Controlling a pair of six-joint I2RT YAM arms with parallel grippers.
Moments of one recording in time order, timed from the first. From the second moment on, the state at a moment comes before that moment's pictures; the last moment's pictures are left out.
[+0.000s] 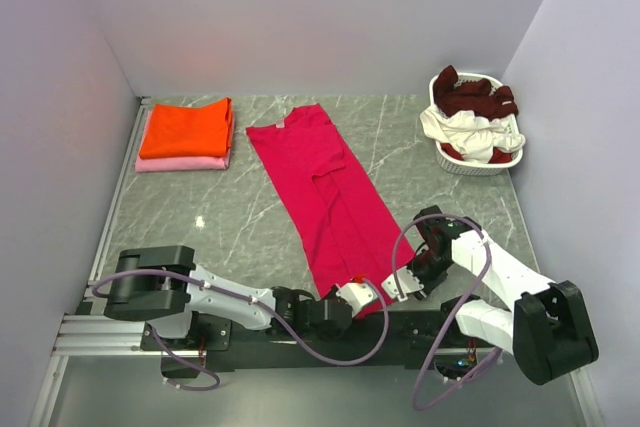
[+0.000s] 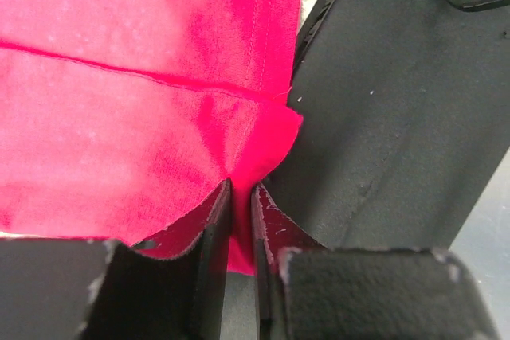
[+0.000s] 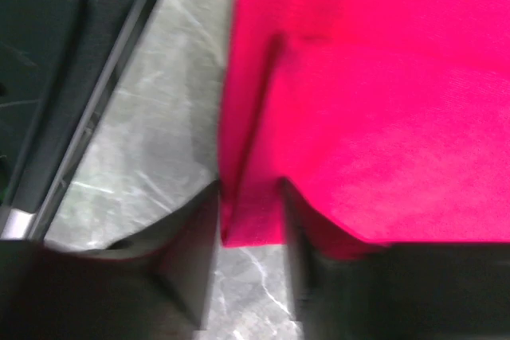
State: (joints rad) left arm -1.59 1.59 0.70 0.10 -0.36 -0.43; right arm 0.32 1.10 0.51 -1.03 -0.31 -1.89
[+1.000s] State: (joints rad) left arm -1.56 1.52 0.74 0.08 -0.05 -0.45; right arm 0.34 0.81 0.65 -1.31 -0.39 -1.76
